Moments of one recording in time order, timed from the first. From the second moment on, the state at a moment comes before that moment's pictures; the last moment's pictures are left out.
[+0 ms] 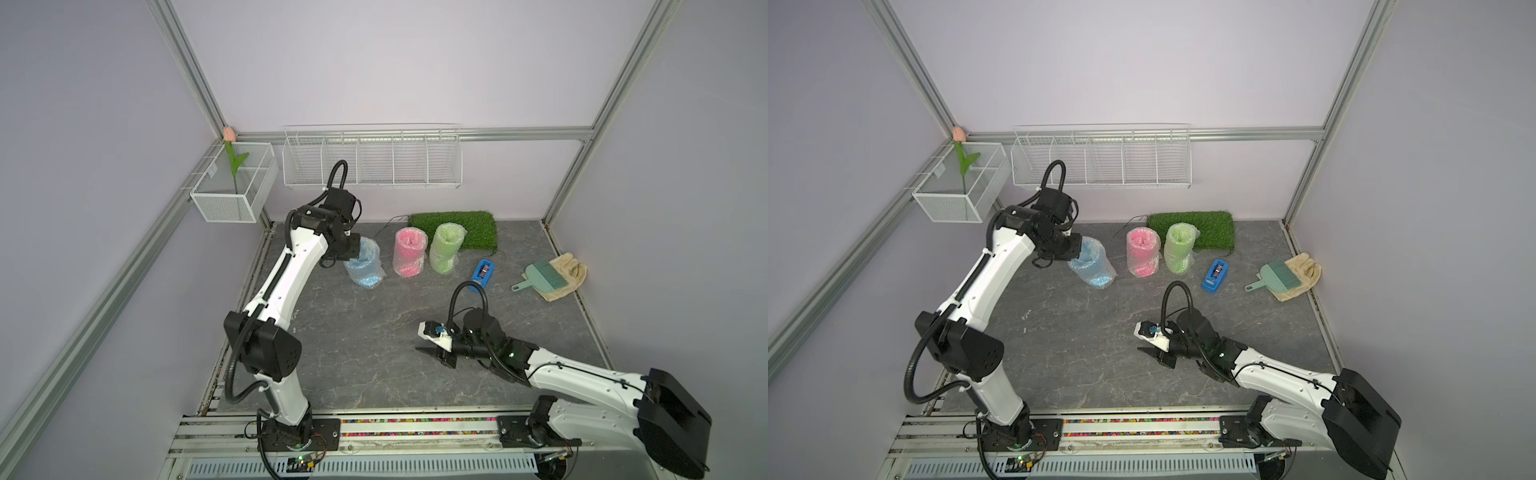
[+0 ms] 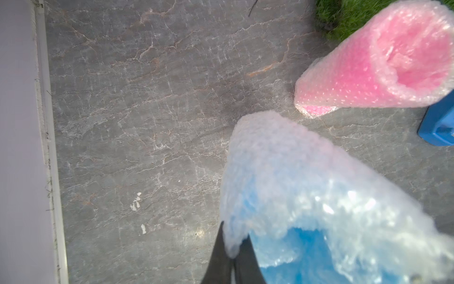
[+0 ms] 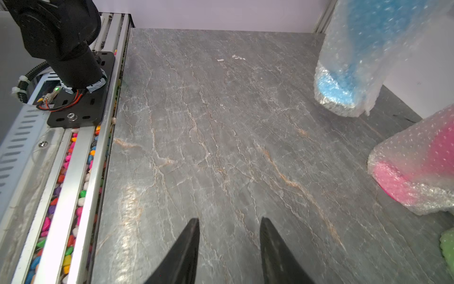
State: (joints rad) left arm -0.38 1.85 2.05 -1.30 -0.09 -0.21; right arm 0.89 1.12 0.50 0.10 -0.33 -0.33
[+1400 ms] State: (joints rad) left arm -0.32 1.99 2.36 -1.32 -0.05 -0.08; right arm 0.69 1.02 0.75 -0.30 0.00 -0.26
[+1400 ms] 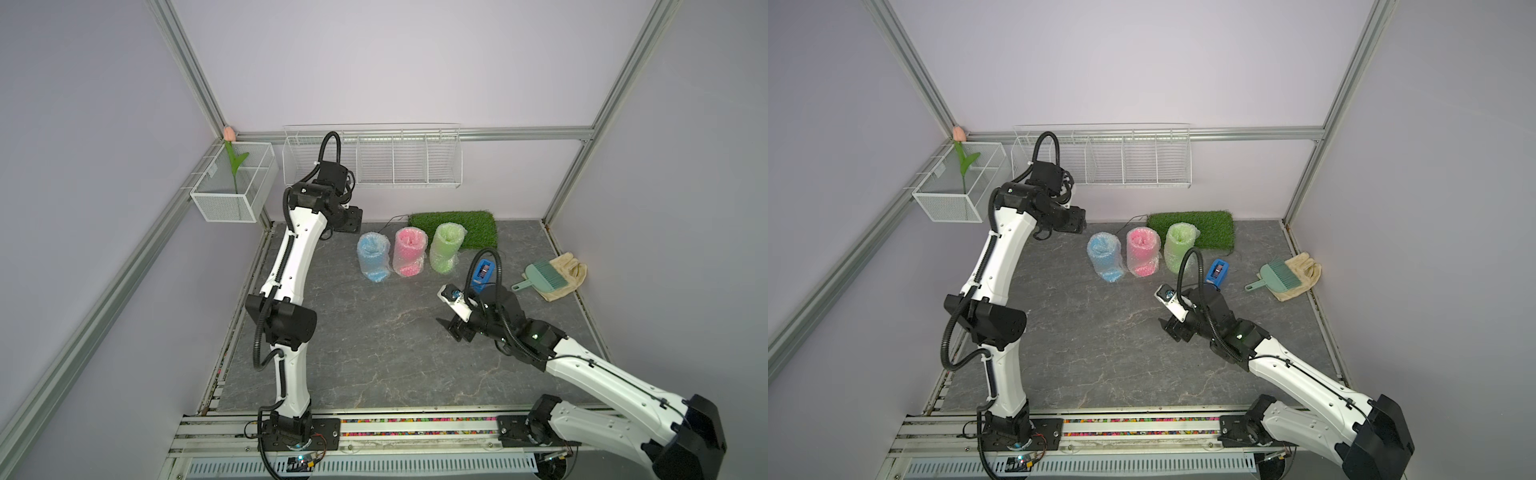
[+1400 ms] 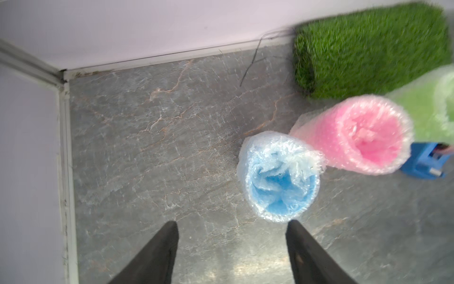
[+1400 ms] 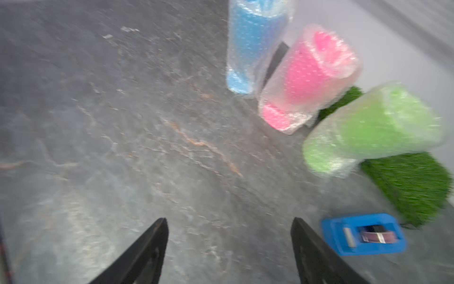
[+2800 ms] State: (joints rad) left arm -0.01 1.54 0.40 0.83 -0.09 -0.04; right arm 0.01 1.54 0.36 0.80 0.05 -0.05
